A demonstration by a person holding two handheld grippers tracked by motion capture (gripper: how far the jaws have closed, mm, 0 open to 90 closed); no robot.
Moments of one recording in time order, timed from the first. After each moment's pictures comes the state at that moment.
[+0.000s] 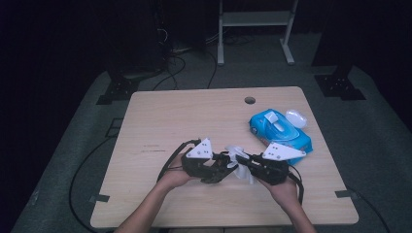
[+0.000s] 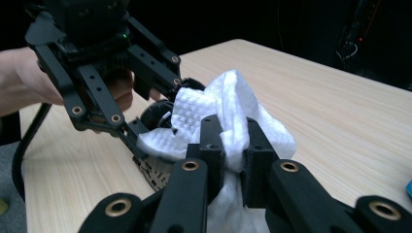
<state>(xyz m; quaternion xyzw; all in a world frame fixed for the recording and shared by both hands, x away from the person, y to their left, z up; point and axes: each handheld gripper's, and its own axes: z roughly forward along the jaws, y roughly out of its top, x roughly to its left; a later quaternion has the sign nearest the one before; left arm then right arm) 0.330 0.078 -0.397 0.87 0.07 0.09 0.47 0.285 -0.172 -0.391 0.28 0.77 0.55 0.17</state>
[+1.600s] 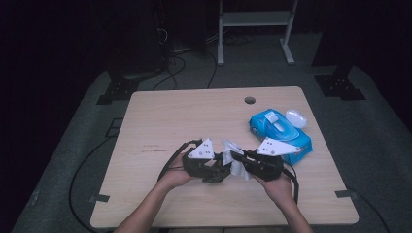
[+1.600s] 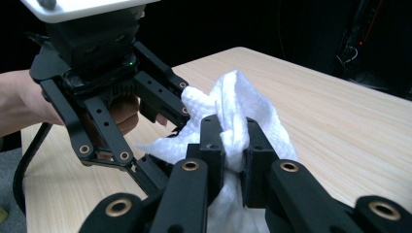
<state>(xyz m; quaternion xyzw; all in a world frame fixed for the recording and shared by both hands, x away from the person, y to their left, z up) 0.331 0.075 -0.397 0.87 0.07 0.08 0.47 0.291 -0.158 -0.380 0.29 0.76 0.56 0.17</state>
